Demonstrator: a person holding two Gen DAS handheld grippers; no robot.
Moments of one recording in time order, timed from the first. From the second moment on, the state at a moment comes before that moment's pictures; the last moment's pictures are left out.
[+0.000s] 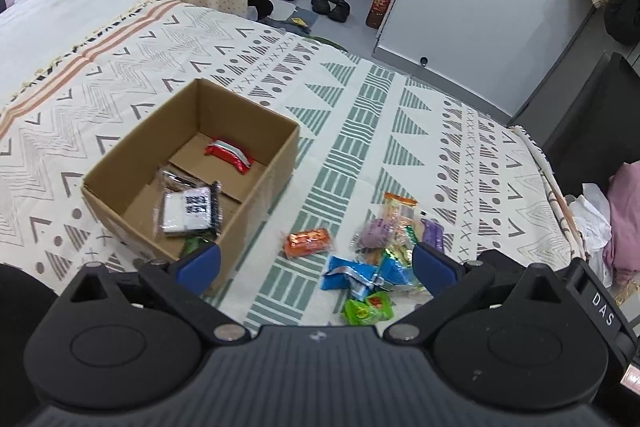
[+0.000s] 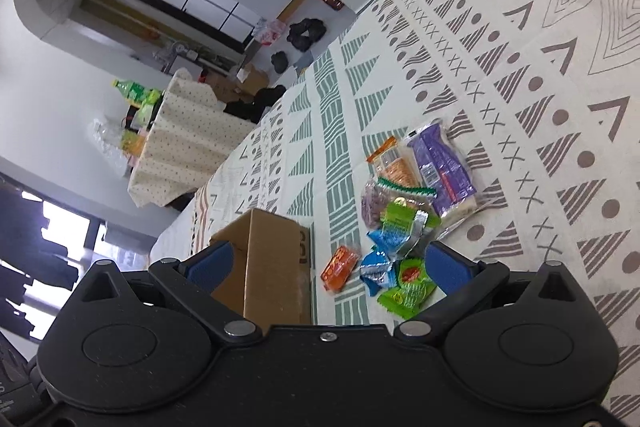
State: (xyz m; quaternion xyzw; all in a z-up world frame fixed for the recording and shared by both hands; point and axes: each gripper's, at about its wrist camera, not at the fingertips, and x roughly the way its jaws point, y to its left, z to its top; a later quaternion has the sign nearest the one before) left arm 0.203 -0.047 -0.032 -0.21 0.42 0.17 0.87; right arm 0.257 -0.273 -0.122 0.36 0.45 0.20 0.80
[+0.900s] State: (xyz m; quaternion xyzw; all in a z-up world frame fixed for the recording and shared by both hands) left arm 0.248 -0.039 -0.148 -0.35 0.46 0.14 0.80; right arm 0.286 -0.260 -0.193 0.41 0.51 0.13 0.75
